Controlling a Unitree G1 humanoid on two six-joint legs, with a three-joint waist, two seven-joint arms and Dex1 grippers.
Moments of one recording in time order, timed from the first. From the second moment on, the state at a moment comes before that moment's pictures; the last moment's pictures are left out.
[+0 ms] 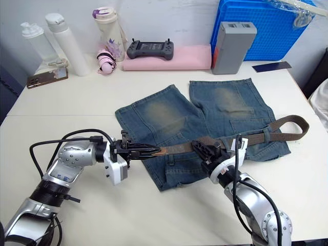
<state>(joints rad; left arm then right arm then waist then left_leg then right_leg) -0.46 0.63 -0.24 0.05 0.01 -0.80 -0.86 0.06 -0.29 -0.12 -0.65 1.95 0.52 -0.61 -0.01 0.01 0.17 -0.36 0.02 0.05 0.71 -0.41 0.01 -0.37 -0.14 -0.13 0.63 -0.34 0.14</state>
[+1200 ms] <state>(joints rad) -0.21 0.70 -0.13 -0.16 -0.33 -0.08 -1.00 0.06 -0.29 -0.06 -0.53 1.41 0.57 -0.35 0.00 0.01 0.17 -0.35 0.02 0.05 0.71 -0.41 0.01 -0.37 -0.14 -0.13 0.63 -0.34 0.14</state>
